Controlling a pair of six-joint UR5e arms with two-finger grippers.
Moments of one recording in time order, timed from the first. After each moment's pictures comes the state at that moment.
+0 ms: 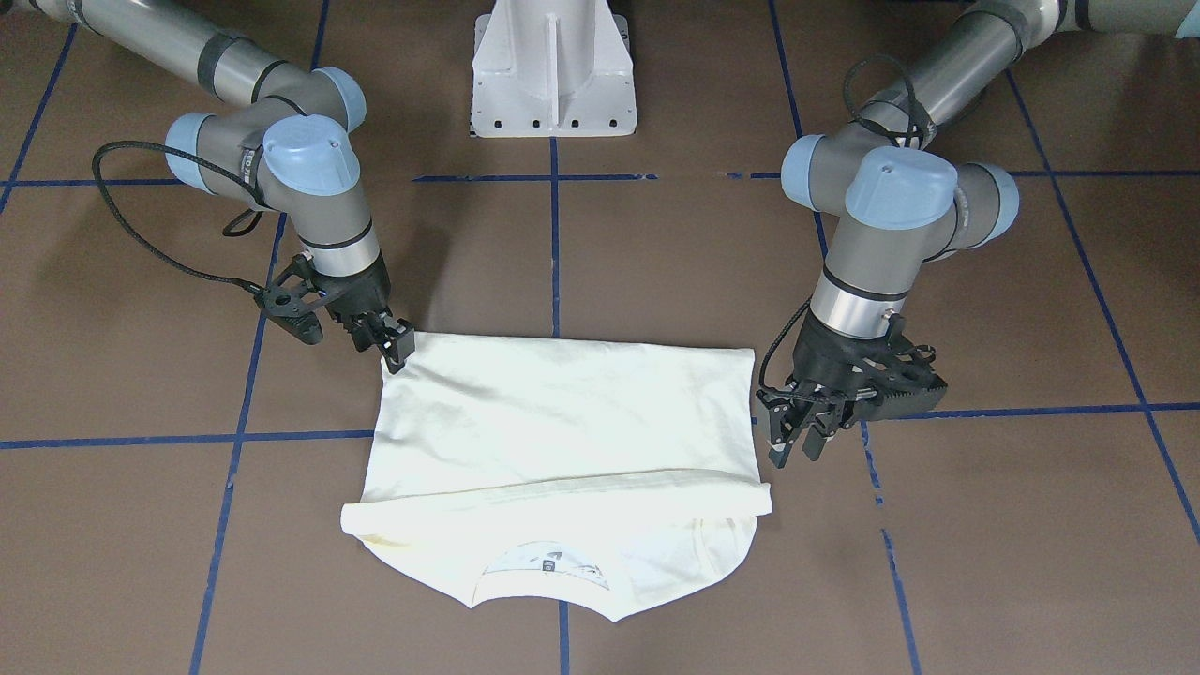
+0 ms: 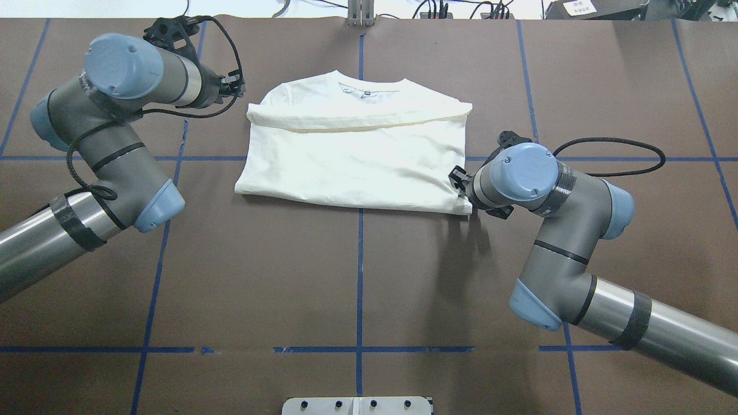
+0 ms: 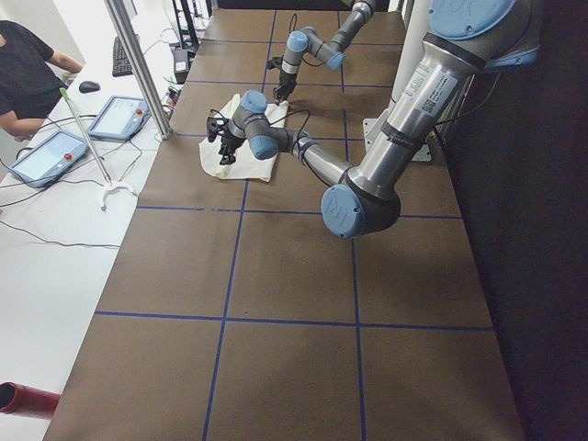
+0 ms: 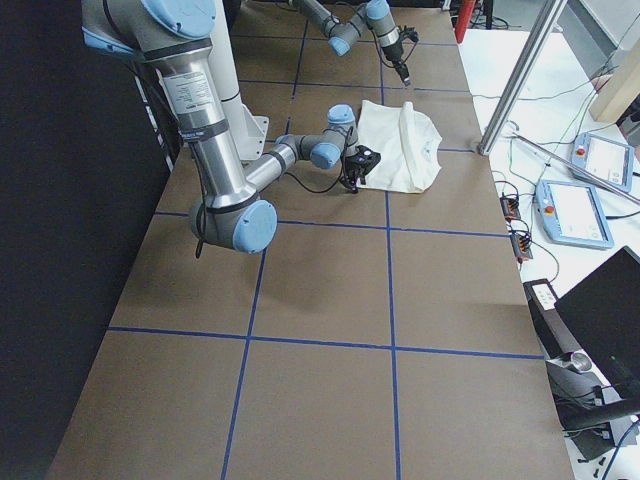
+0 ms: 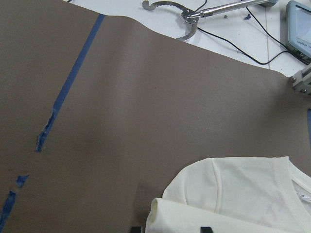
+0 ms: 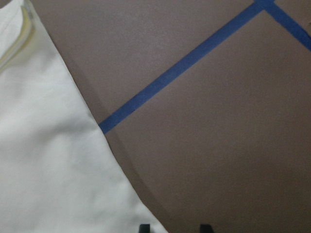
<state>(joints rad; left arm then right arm) -0.82 -2.13 -1.46 -2.13 -1.72 -1.34 0.57 -1.15 1.63 -1.27 1.70 1.84</state>
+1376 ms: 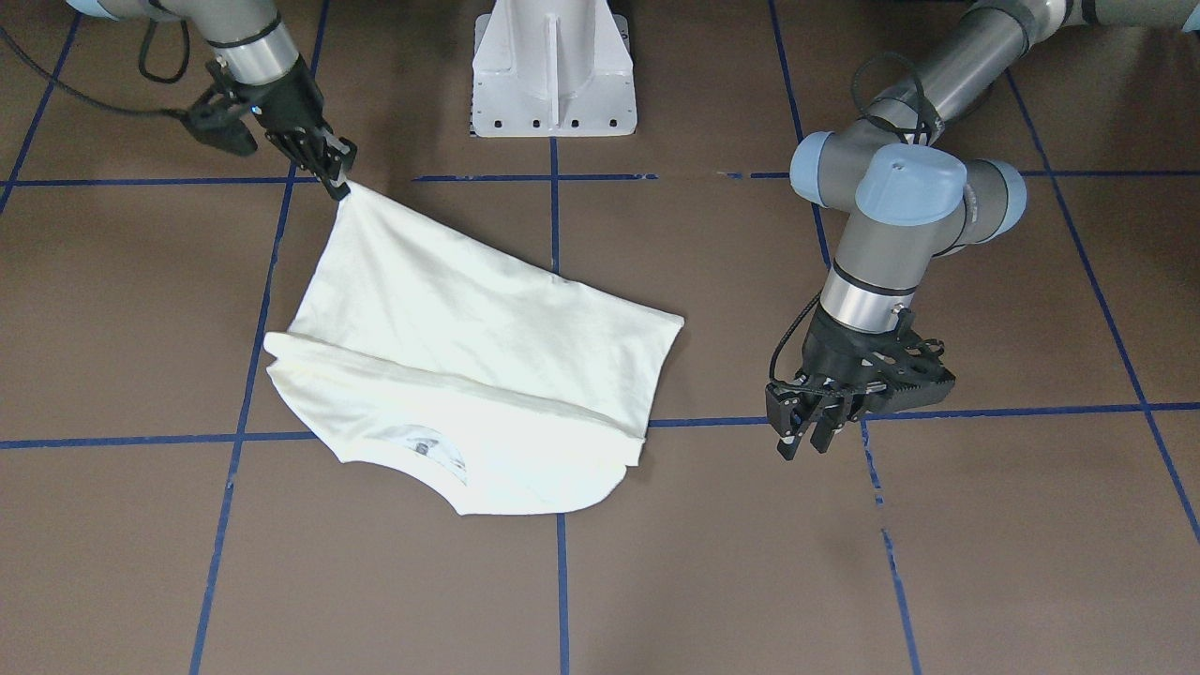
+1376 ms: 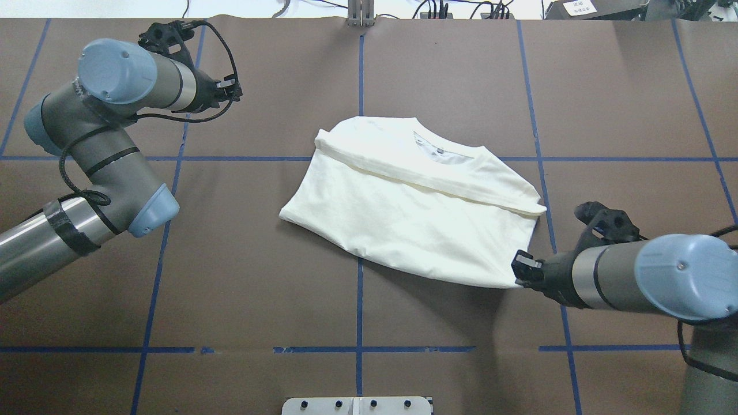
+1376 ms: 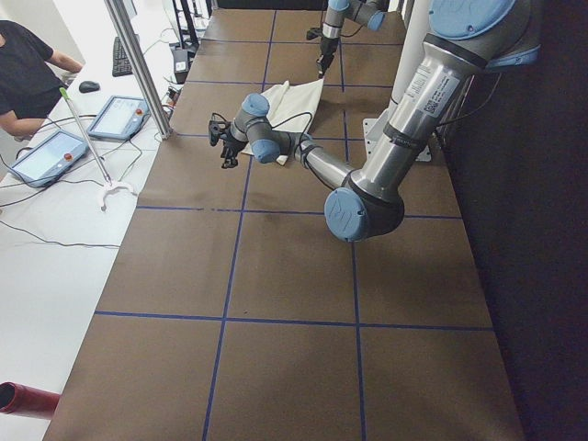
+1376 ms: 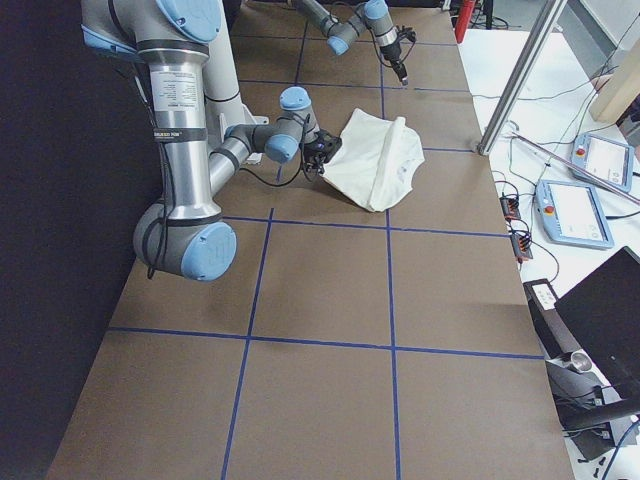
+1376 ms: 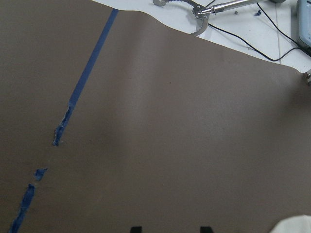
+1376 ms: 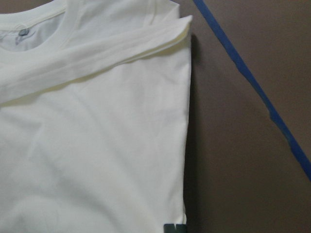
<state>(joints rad) -0.82 -2.11 -1.49 -2.13 -1.73 -1.35 0.35 -1.64 2.28 -1.29 1.72 1.86</state>
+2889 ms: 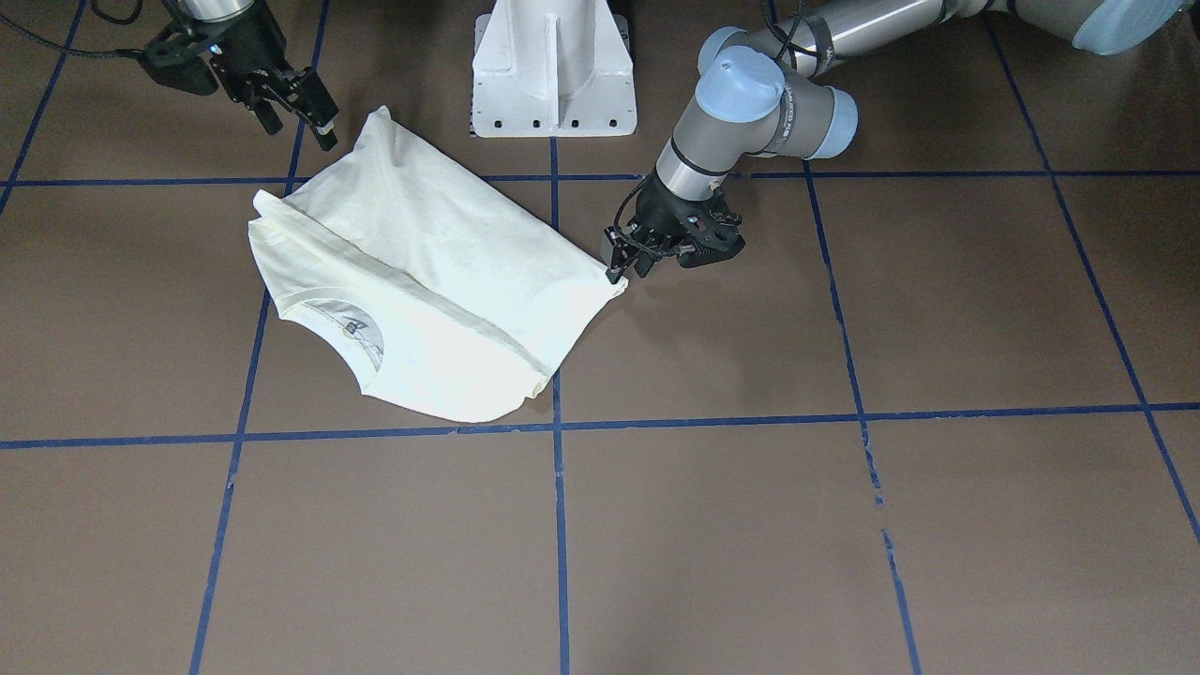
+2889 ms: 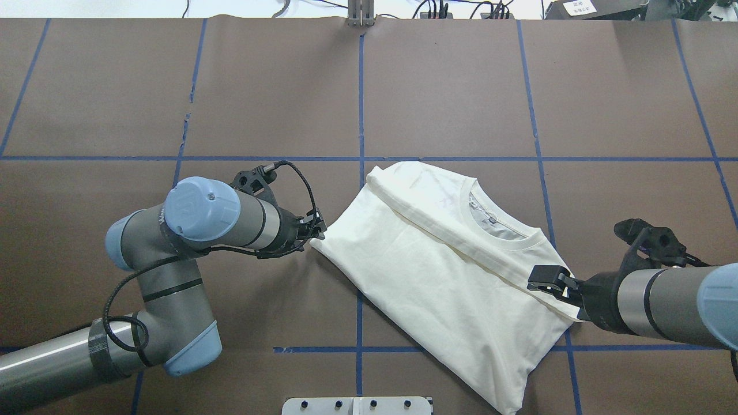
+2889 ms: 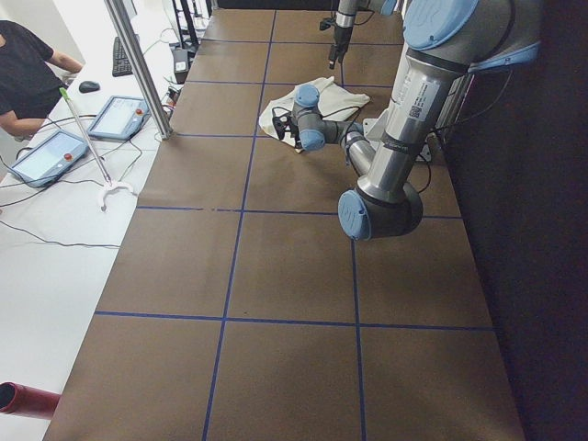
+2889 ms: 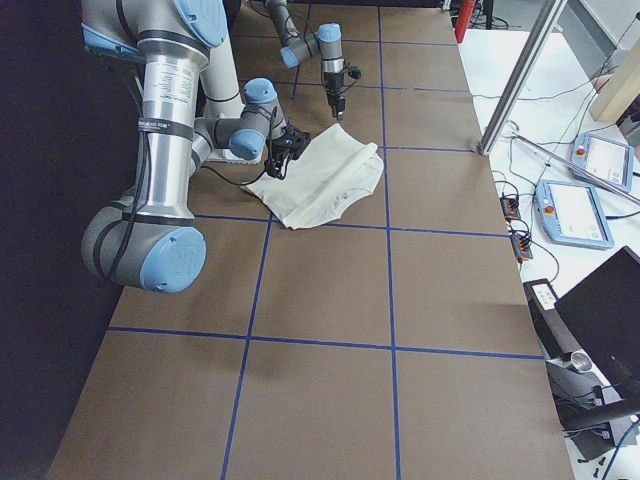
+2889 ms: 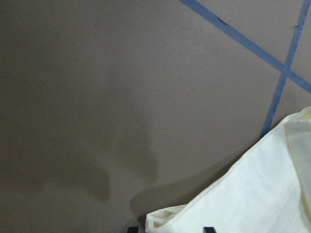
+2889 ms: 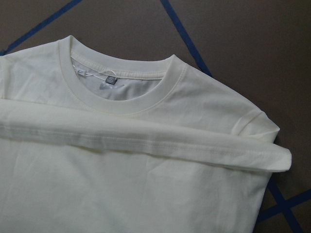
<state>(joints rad) -0.46 -2.07 -1.66 -2.09 -1.83 -1.77 0.35 -1.74 2.37 -1.29 1.67 1.86</state>
